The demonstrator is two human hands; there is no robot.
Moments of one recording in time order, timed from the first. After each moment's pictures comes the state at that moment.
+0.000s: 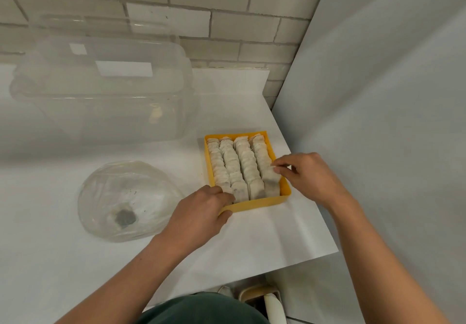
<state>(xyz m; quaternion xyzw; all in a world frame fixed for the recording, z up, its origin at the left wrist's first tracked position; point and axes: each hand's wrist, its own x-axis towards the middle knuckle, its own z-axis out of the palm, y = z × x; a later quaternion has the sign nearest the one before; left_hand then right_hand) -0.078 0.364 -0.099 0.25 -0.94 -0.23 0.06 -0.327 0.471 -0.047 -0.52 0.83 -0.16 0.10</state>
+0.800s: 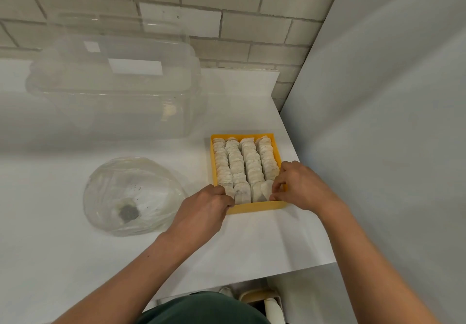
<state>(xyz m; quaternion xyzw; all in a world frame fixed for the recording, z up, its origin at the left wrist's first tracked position) -0.084 0.366 -0.117 0.26 -0.94 -0.21 0.10 -0.334 0.459 -0.077 -0.59 0.80 0.03 0.14</state>
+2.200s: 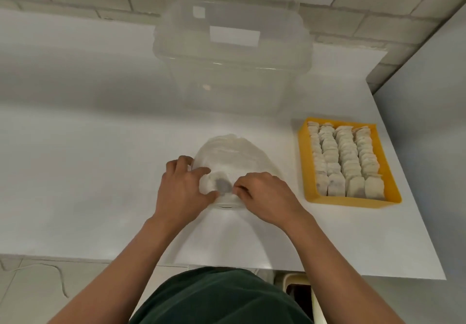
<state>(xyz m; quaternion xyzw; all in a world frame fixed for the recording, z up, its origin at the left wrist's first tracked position) 0.106 0.289 -0.148 0.54 -0.82 -0.18 0.09 -0.088 0.361 -0.118 -0.68 0.70 -0.06 0.23</state>
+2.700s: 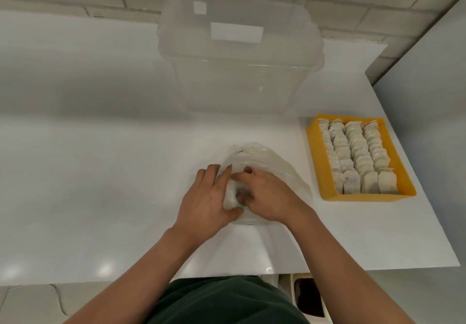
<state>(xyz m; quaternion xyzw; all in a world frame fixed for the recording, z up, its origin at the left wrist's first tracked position) 0.112 0.285 -0.161 0.41 -0.87 -0.24 0.08 -0.060 0.332 -0.134 -0.64 0.71 -0.04 0.28</state>
